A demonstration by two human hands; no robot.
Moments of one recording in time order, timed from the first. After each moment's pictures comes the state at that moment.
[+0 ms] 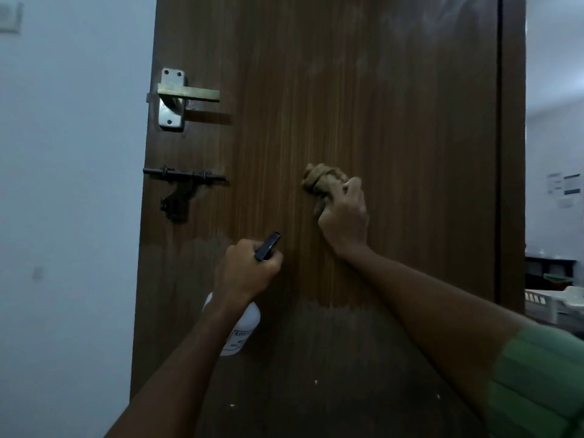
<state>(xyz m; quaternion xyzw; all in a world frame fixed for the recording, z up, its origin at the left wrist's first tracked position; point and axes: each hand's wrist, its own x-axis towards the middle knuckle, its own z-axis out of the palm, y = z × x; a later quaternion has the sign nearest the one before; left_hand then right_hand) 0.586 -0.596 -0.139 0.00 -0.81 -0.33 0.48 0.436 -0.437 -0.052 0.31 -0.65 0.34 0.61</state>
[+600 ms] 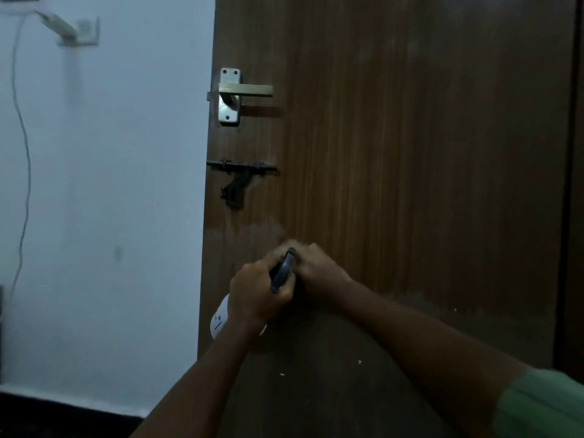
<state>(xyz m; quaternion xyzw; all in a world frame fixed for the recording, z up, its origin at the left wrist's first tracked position) 0.640 -0.631 -0.206 0.02 -0.80 -0.21 0.57 0.484 -0.524 -0.165 0.64 -0.55 0.05 0.54</state>
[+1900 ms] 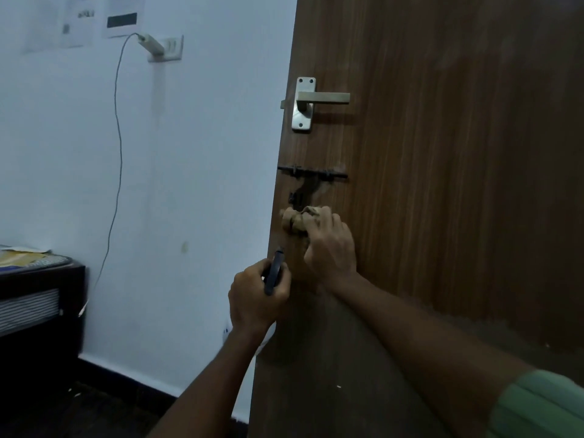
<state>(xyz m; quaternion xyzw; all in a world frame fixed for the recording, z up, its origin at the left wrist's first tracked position) 0.703 -0.701 -0.219 0.15 -0.69 -0.25 0.67 0.560 -0.632 -0.134 0.48 -0.61 0.25 0.57</state>
